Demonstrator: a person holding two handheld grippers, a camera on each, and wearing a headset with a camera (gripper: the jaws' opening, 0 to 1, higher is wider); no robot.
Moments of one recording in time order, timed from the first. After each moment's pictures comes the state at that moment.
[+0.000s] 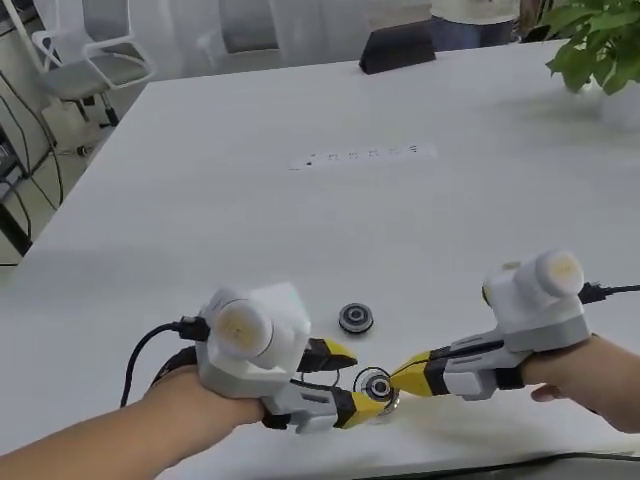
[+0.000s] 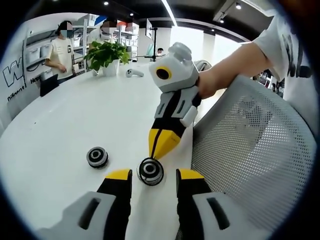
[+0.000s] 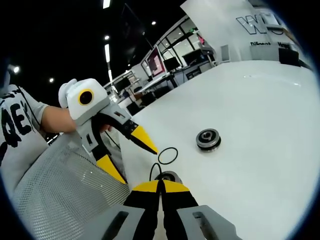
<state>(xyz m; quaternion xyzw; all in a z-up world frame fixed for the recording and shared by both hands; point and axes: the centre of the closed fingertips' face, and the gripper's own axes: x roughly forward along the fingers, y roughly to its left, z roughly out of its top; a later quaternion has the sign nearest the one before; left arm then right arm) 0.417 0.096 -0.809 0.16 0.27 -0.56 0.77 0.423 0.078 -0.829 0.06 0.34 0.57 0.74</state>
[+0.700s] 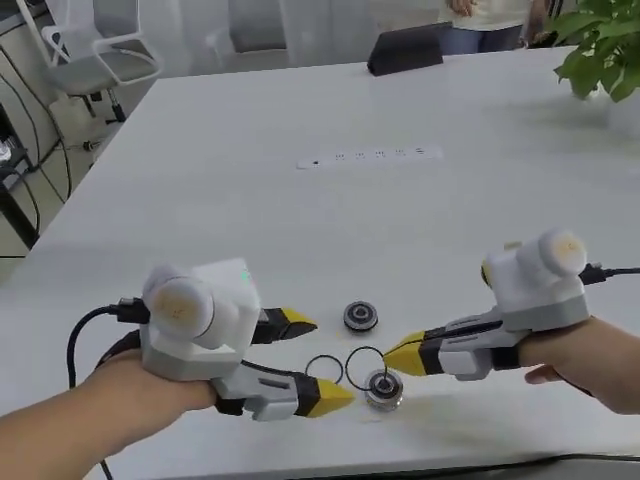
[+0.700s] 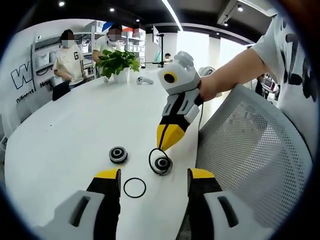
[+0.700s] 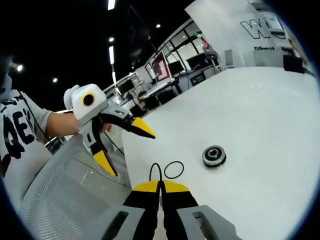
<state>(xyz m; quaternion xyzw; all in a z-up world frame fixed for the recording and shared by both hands) 0.425 0.137 -0.779 0.16 0.25 -0.52 0.80 0.431 0.092 -0.801 0.06 0.32 0.58 0.74</state>
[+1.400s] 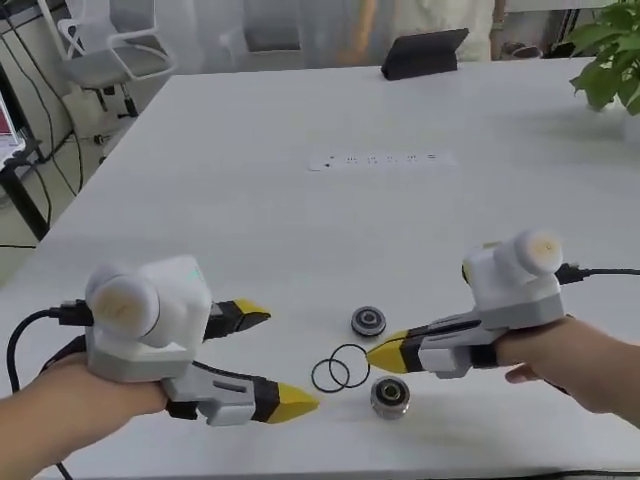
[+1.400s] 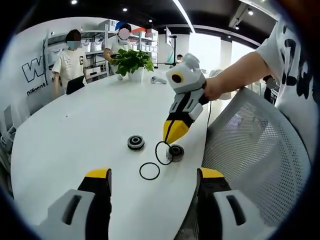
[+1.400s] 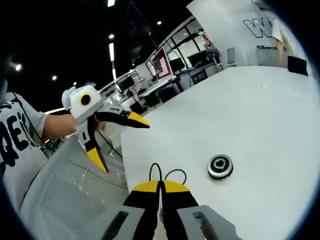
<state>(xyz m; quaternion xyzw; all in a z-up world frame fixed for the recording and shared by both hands) 0.428 0.185 -0.777 0.16 0.26 -0.48 0.82 0.440 0.119 -0.804 0.05 0.33 0.58 0.74</state>
